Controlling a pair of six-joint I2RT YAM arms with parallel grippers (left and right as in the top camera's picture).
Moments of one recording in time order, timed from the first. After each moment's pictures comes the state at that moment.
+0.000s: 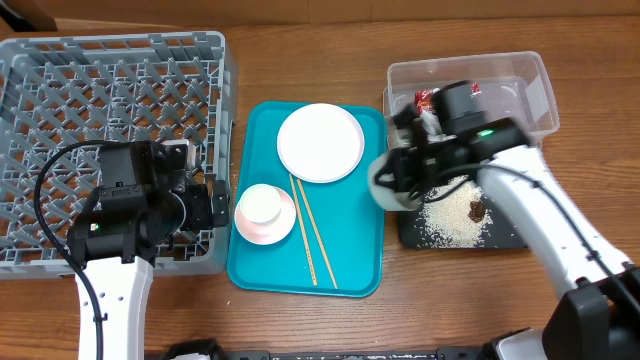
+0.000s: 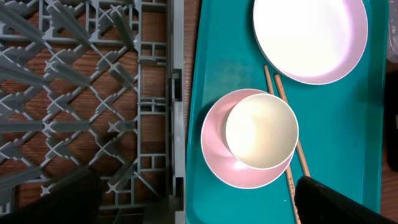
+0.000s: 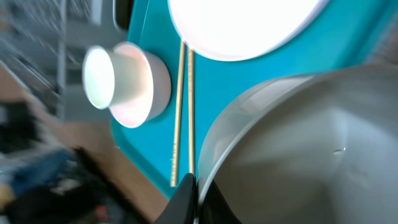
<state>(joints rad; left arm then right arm) 0.12 1.12 1.06 -1.02 0.20 0.01 0.37 1.61 1.27 -0.88 -0.57 0.16</state>
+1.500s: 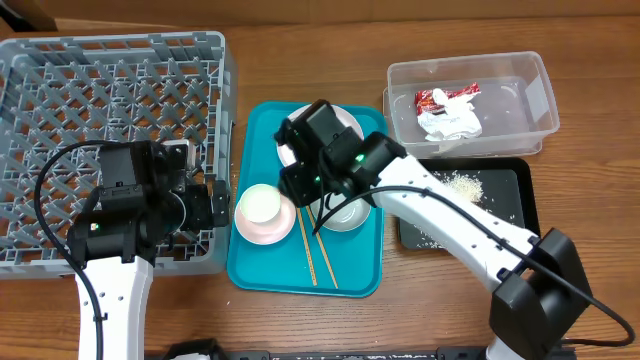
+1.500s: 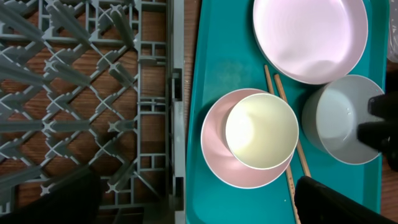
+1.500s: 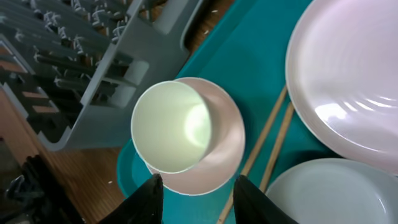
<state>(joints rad) 0.12 1.12 1.06 -1.02 0.20 0.01 0.77 1.83 1.52 -0.73 -0.30 0.28</state>
